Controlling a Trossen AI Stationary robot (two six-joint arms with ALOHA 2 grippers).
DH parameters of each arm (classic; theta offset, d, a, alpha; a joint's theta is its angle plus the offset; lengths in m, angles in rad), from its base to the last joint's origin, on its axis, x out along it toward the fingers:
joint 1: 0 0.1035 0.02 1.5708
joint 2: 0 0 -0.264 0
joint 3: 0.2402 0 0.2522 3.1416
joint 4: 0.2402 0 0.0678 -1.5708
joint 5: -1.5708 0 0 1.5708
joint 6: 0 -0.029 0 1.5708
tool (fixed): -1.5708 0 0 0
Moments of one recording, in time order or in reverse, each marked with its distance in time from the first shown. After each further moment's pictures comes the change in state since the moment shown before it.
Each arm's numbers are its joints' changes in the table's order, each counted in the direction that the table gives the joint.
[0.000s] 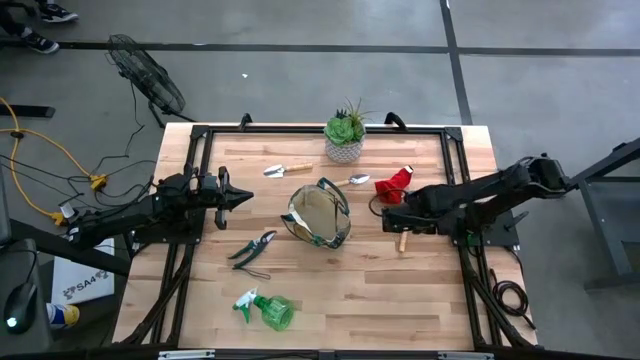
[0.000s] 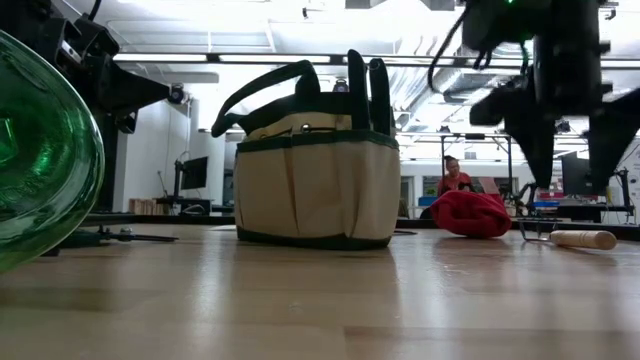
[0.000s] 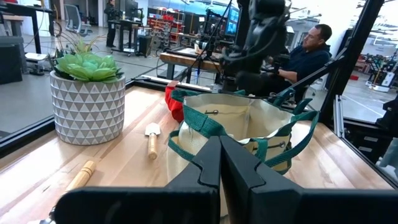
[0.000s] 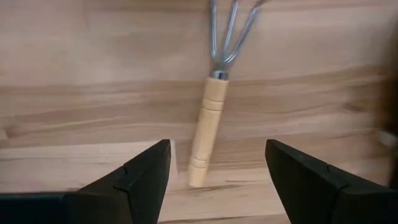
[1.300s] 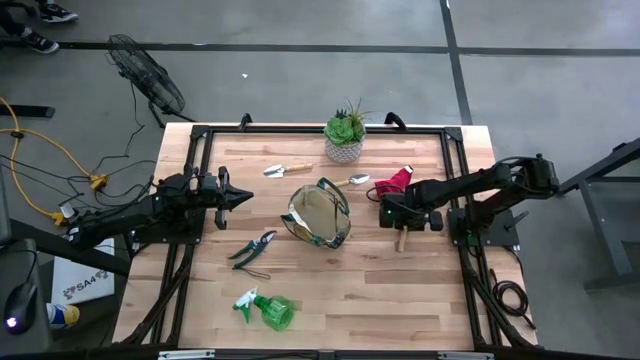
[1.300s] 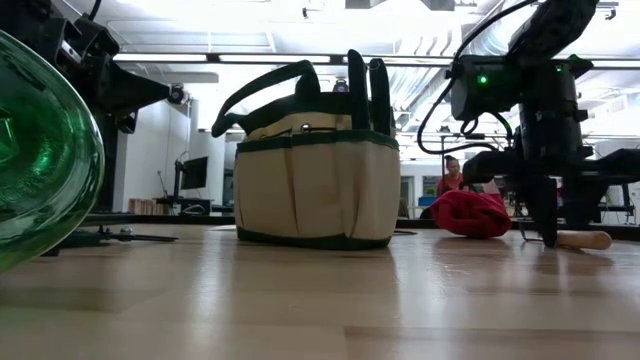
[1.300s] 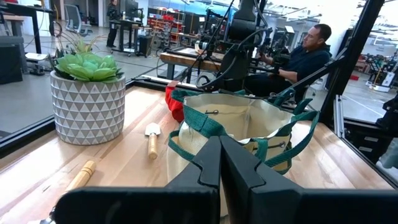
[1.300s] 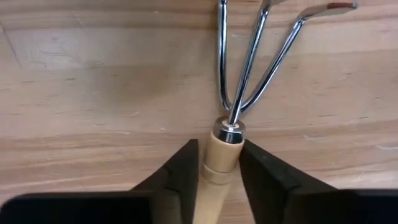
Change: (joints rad) left arm 0.000 0.000 0.000 0.000 -0.001 0.000; right arm -0.198 -0.097 -0.199 -0.330 -0.128 0.182
